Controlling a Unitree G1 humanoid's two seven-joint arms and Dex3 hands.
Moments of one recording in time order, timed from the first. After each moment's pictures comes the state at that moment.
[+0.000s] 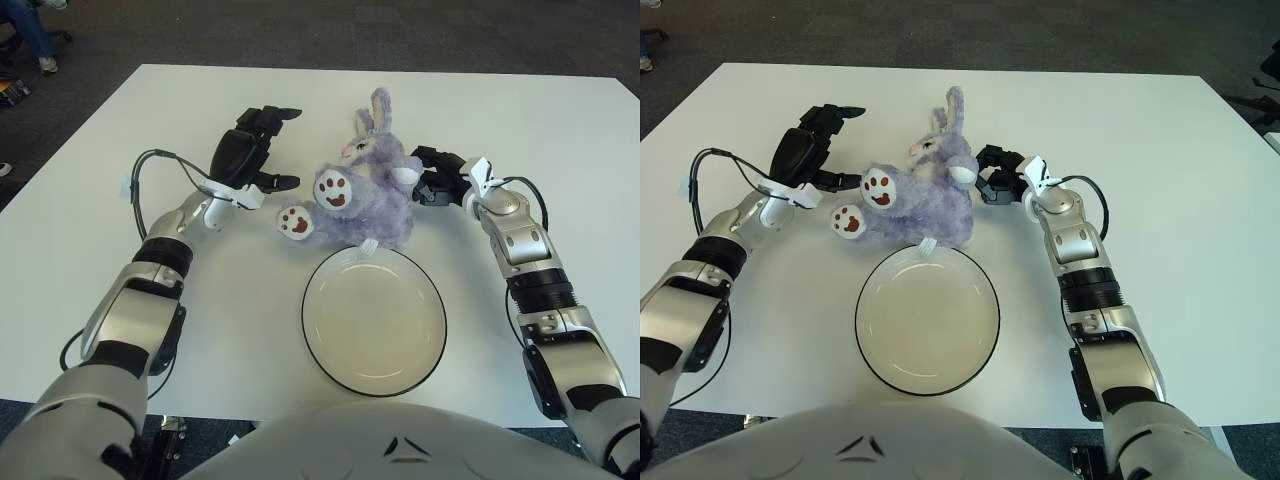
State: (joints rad) left arm -0.73 0.45 -0.32 0.95 0.90 -0.82 0.72; right arm -0.47 -0.34 0.11 0.22 -0.06 0.33 0.42
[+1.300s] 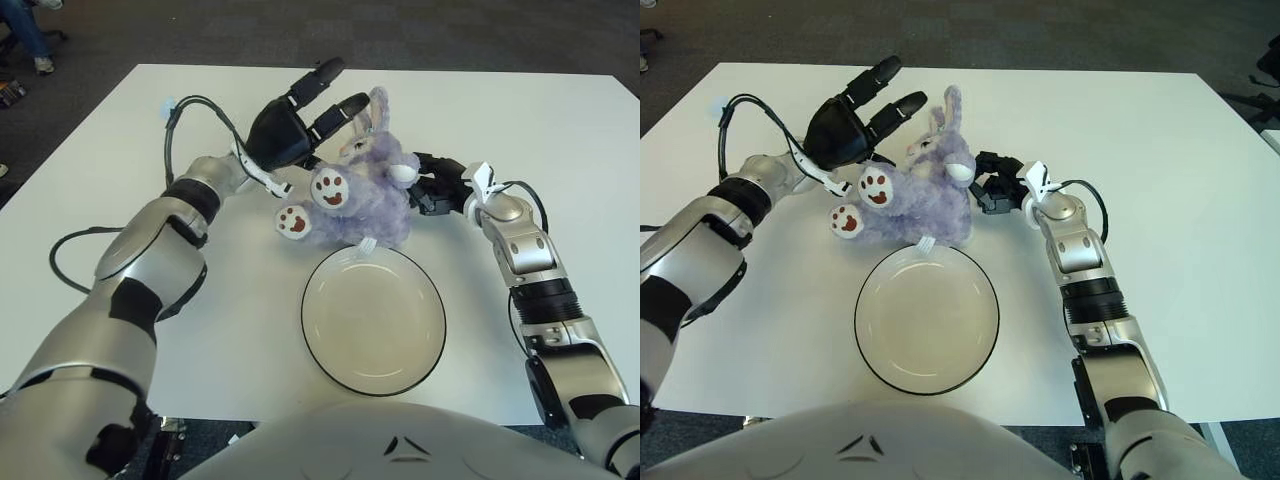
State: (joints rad) left arm -1.07 0.39 -0.83 1.15 1.26 -0.56 1.28; right arm -0.41 -0.34 0.11 0.10 -0.03 0.40 0.46
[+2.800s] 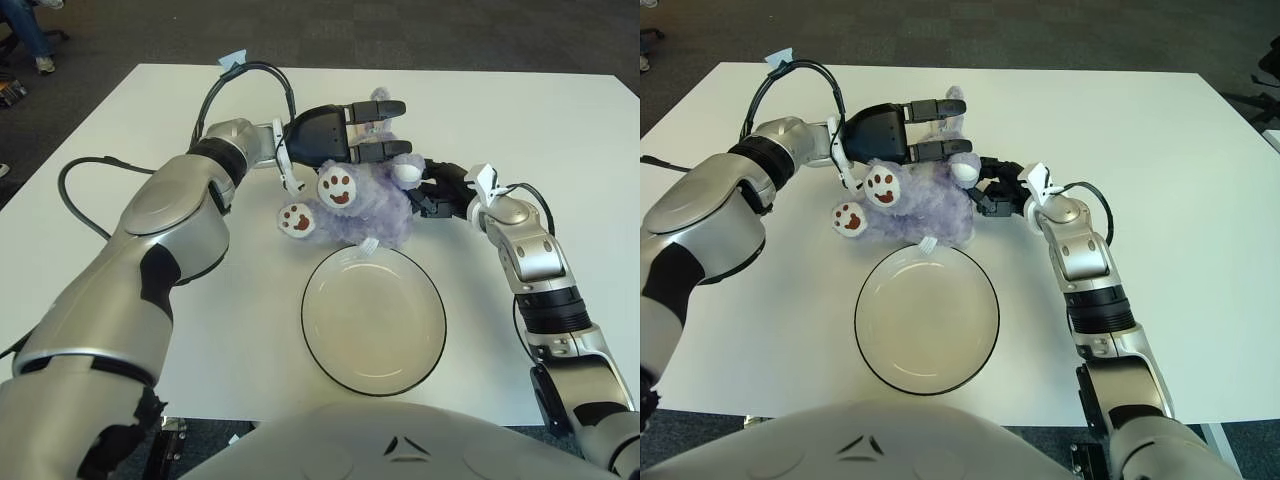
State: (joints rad) left arm -1.32 0.31 -1.17 1.28 1.40 -0.70 1.19; right arm -0.38 -0.35 0.10 -0.03 -0.01 0.54 0.48
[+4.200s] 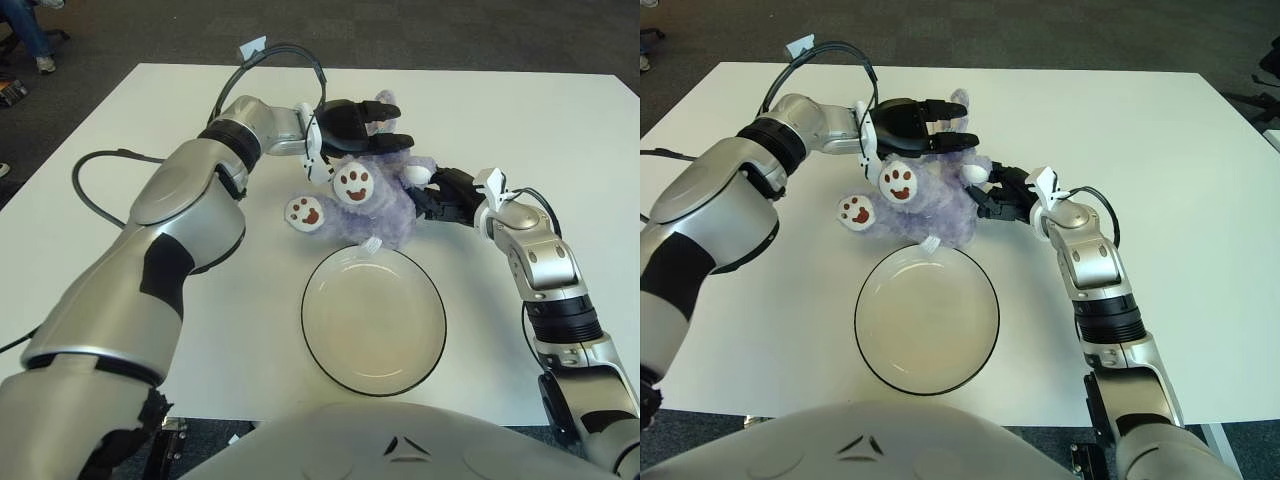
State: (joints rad) left arm -1.36 0.23 -0.99 1.29 1.14 -0.89 0.47; right arm -0.34 -0.38 0.09 -0.10 0.06 0.59 0.52
